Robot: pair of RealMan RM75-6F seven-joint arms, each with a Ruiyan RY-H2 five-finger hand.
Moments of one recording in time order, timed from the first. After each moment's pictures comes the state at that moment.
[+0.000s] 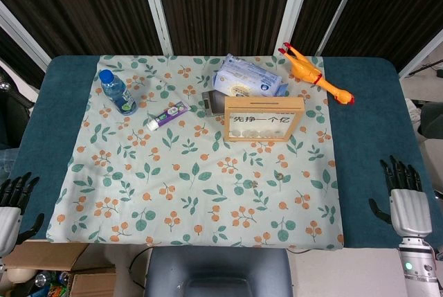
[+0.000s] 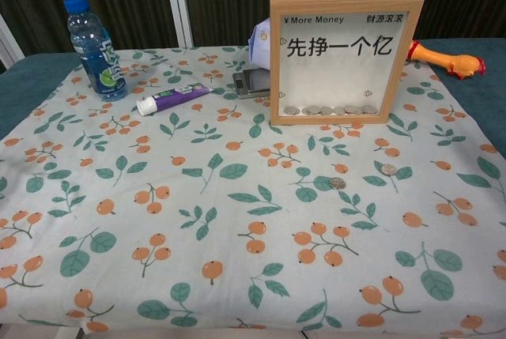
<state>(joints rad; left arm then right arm) -0.07 -1.20 -0.01 -1.32 1.56 1.53 -0.12 0.14 -1.30 0.00 -1.45 -1.34 1.56 -0.14</state>
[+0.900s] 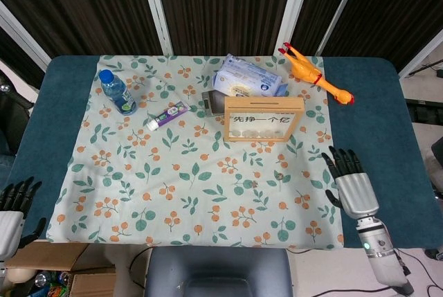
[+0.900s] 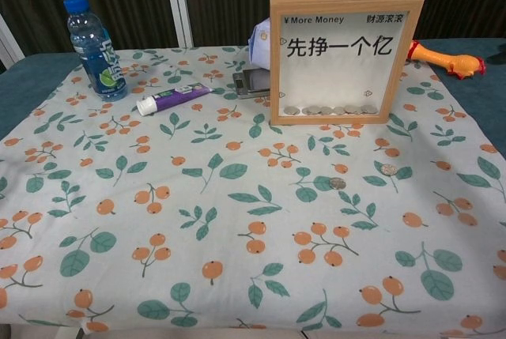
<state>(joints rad) -0.05 -1.22 0.01 -1.31 1.57 1.54 -0.11 0.28 -1.38 0.05 -1.48 -1.46 1.35 -0.36</state>
